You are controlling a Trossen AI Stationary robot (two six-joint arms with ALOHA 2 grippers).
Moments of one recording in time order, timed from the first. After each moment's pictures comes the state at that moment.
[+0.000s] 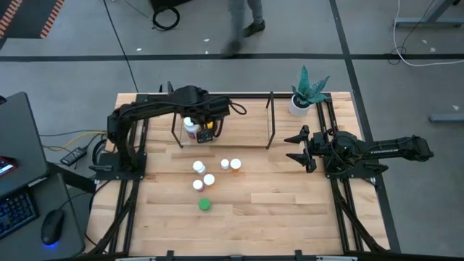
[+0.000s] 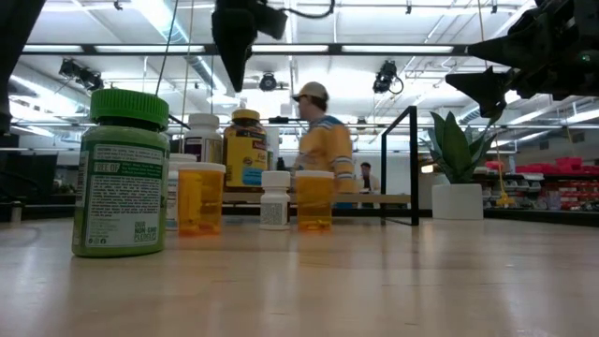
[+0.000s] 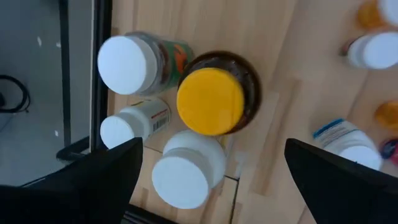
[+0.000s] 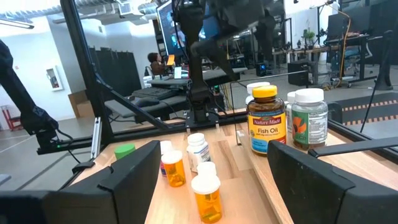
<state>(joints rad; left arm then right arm) 0.21 1.83 1.93 -1.52 -0.30 0.04 -0.04 0.29 0.01 0.39 -0.02 0.16</state>
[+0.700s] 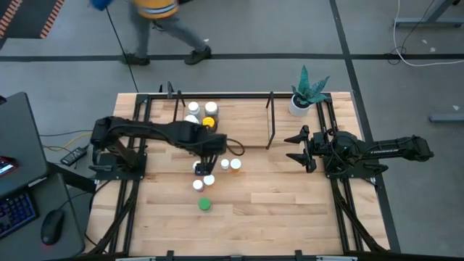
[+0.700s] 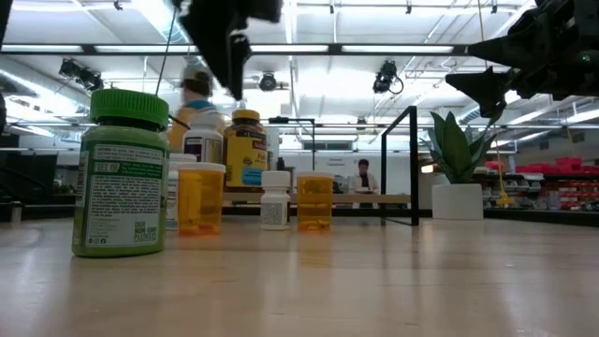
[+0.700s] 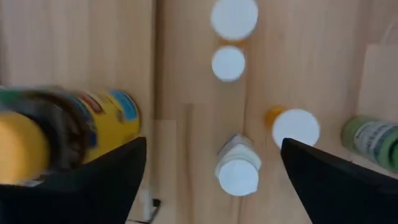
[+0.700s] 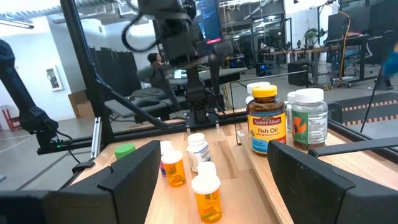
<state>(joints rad) -0.06 1.69 1.56 -1.18 -0.18 -0.05 -0.04 0.29 0.01 0.39 -0.02 0.16</state>
